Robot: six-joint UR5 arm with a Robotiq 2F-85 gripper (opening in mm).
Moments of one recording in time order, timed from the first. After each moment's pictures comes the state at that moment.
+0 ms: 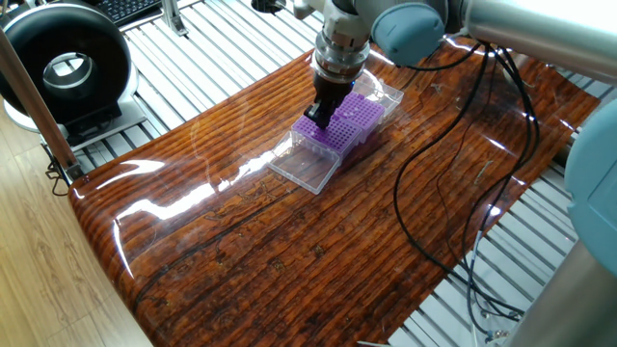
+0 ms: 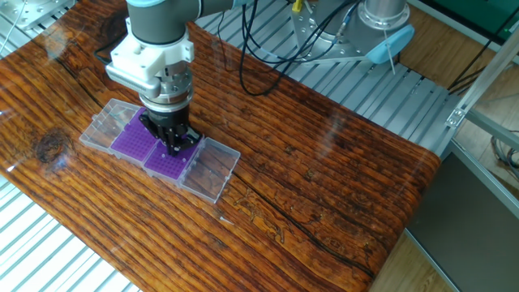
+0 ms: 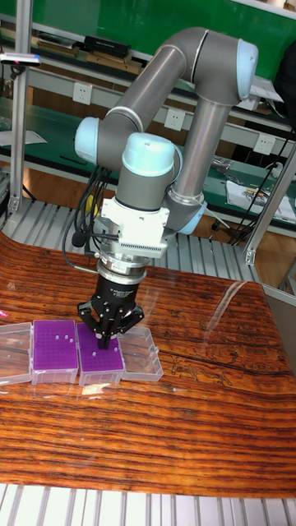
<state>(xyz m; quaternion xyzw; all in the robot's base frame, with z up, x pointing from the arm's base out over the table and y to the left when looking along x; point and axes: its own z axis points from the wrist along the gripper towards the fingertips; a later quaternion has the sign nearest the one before) 0.576 -0.042 0.052 -0.10 0.99 -0.01 0.08</state>
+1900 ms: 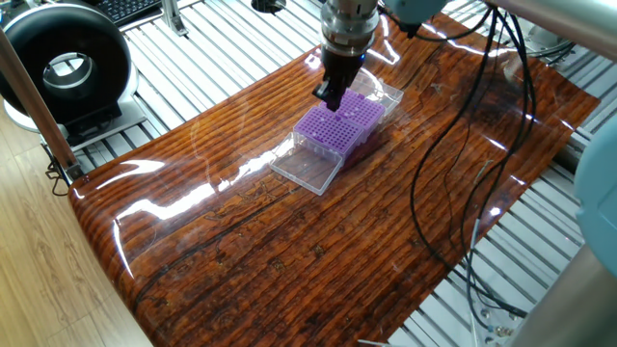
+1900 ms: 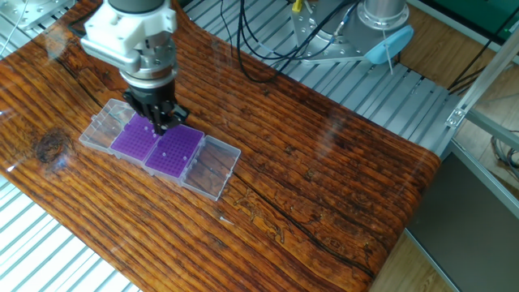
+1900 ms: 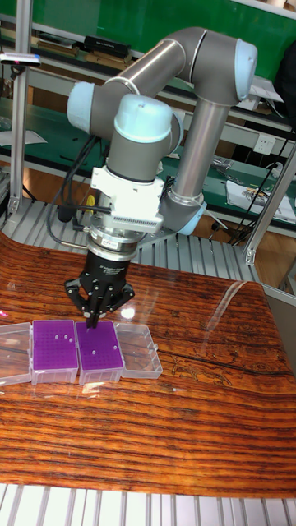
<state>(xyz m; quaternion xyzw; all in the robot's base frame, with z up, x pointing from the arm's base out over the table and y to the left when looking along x) 0.580 -0.080 0.102 -0.13 0.99 -0.02 0.05</state>
